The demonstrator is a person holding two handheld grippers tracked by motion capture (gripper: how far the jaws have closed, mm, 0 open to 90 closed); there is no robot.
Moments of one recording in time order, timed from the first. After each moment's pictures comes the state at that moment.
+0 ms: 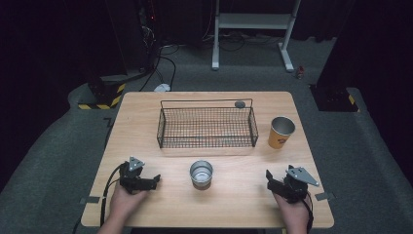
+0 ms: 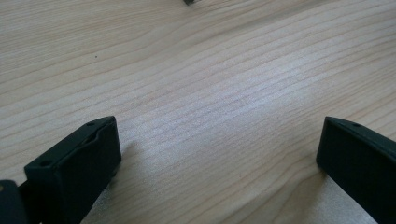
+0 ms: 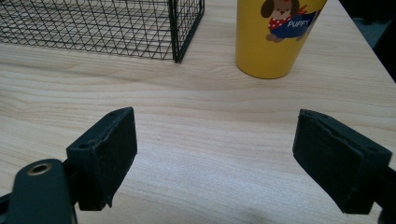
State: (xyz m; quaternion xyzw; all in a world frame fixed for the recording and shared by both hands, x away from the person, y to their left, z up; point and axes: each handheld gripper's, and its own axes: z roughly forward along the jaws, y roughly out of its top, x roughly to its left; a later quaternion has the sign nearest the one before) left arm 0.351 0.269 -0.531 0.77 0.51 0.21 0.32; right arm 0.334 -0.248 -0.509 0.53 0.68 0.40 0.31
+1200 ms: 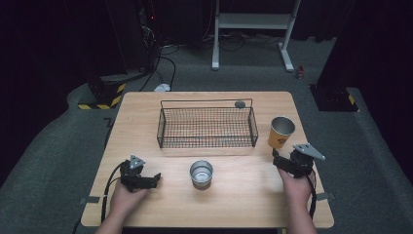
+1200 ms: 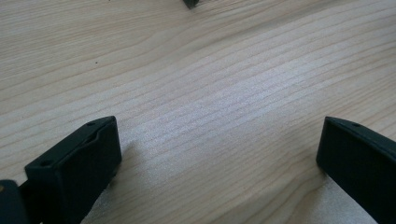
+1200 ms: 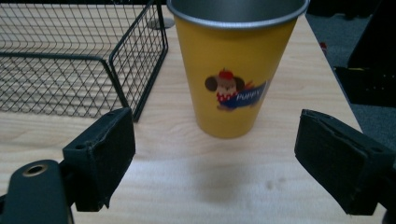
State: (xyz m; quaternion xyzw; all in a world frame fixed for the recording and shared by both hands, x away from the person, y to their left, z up) left arm 0.356 0.269 -0.530 0.77 0.51 0.21 0.32; right arm 0.397 -0.264 -0.479 0.56 0.66 0.39 0.31
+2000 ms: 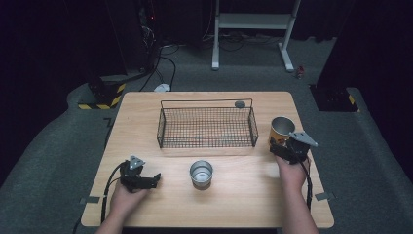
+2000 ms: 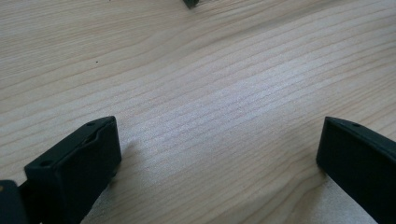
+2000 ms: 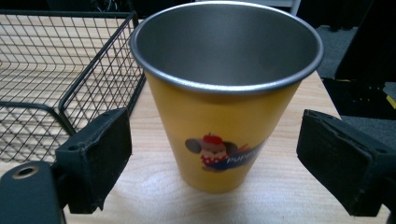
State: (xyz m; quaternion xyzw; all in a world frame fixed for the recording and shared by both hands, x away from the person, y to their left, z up) left arm 0.355 0.269 -0.531 0.77 0.51 0.21 0.32; right arm 0.443 -0.260 -0.485 0.57 0.65 0.39 0.33
